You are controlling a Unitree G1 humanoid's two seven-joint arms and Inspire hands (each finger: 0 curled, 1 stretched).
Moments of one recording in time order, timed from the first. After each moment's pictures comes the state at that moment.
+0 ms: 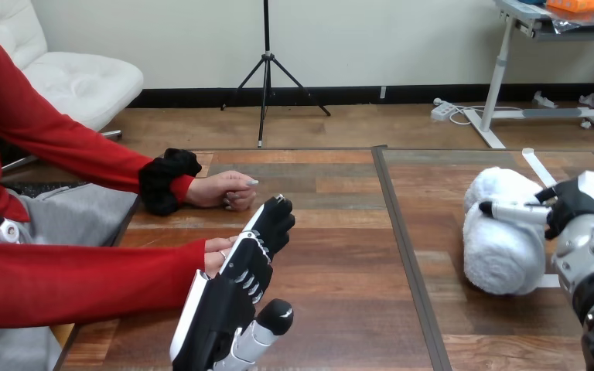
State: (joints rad) left arm 0.22 -0.04 -0.14 0.38 -0.17 -0.93 -0.36; right arm -0.88 -0.43 0.11 1.39 -0.39 0.20 -0.21
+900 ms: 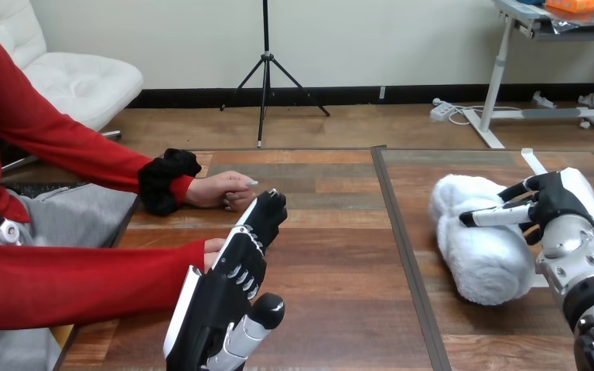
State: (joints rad) left arm 0.22 -0.03 -0.14 0.35 -0.20 -0.89 -0.39; right arm -0.86 -0.40 0.04 1.38 -0.30 0.06 -0.19
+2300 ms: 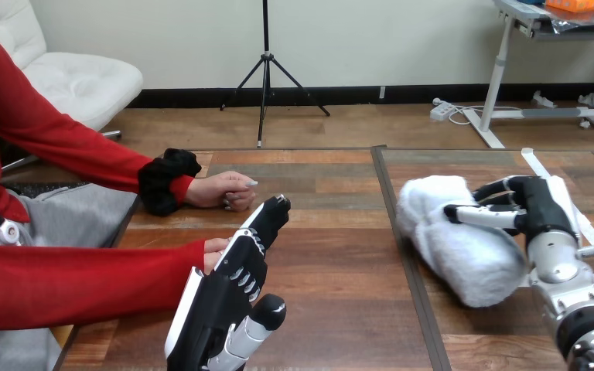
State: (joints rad) left arm 0.22 -0.02 -0.14 0.35 -0.20 -0.88 -0.39; right arm -0.78 -0.36 -0.06 1.38 -0.20 -0.19 -0.18
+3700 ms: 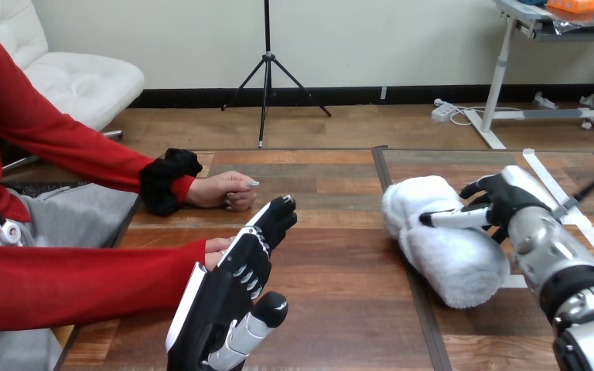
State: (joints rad) left arm 0.20 -0.01 -0.14 0.35 -0.20 -0.86 -0.41; right arm -0.91 -0.35 0.24 1.35 -0.50 0.14 -0.01
